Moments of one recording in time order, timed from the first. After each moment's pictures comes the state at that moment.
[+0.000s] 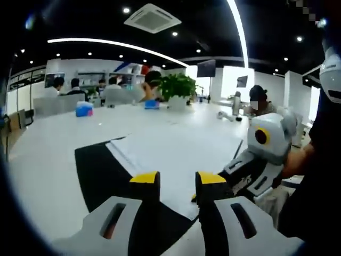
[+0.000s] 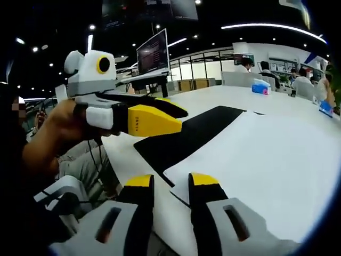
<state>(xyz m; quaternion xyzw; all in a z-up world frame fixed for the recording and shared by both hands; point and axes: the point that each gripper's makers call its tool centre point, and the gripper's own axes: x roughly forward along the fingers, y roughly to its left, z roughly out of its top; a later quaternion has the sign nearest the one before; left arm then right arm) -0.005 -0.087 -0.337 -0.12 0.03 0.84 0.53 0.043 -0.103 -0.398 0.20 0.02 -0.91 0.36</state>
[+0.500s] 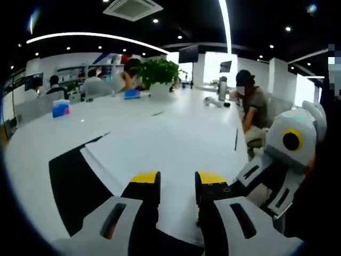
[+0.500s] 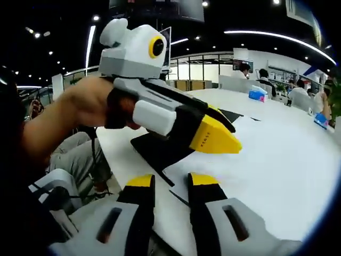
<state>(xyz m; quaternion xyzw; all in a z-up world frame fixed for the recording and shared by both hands) -0.024 -0.035 -0.367 -0.17 0.09 0.79 0.58 0.040 -0.102 -0.400 0.19 0.04 -0.92 0.34</state>
